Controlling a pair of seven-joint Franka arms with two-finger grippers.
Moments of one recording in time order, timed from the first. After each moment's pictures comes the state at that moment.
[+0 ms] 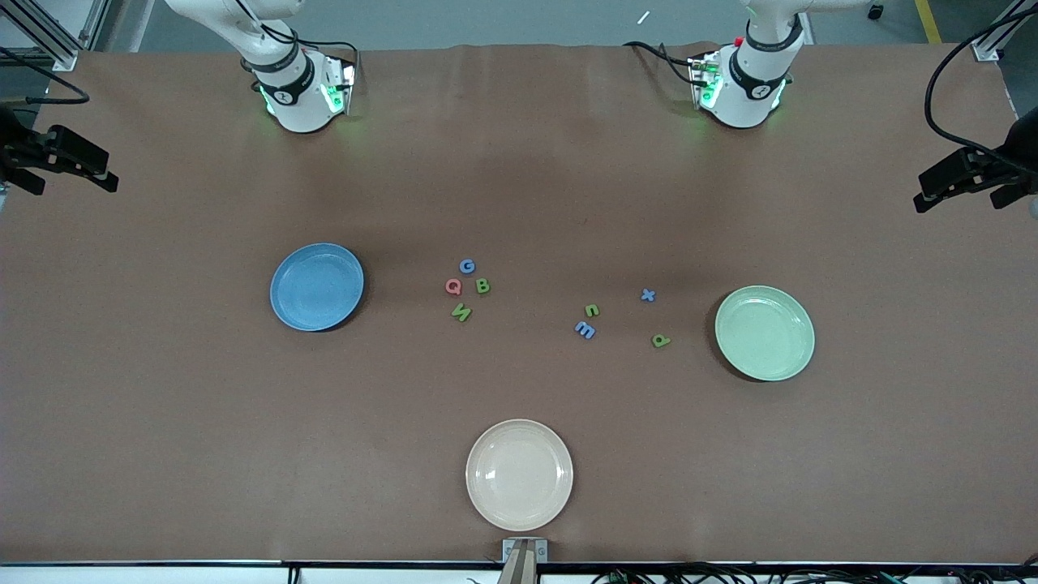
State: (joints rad) left arm -0.01 -0.01 0.01 -1.52 0.01 1.51 -0.04; right arm -0.01 -0.07 -0.04 -1.57 0.02 1.46 -0.07
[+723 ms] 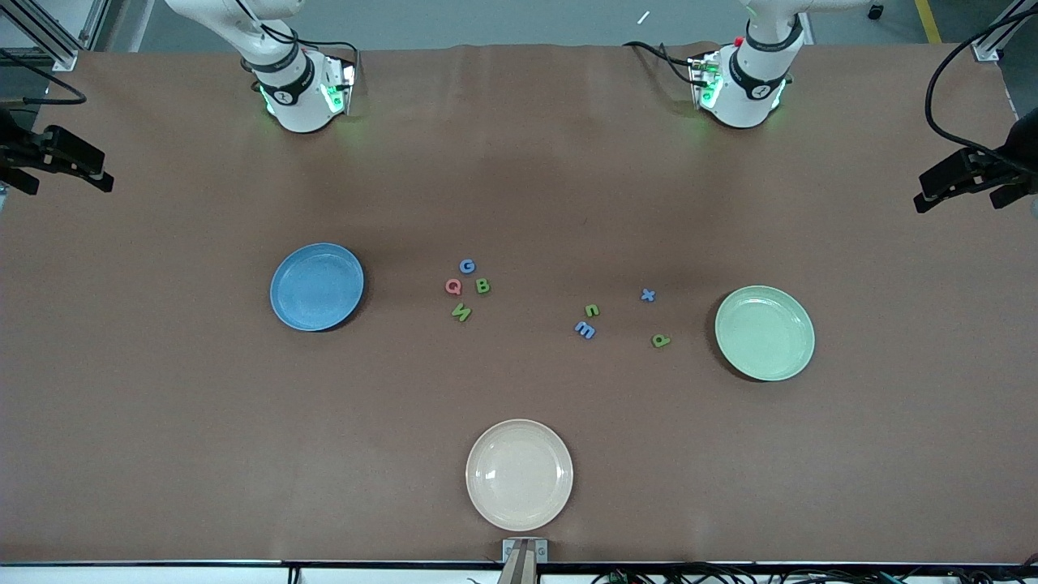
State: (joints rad) left arm 0.00 -0.01 0.02 -1.53 -0.02 1.51 -0.06; right arm -0.01 -0.07 -0.04 -1.57 0.00 1.46 -0.07
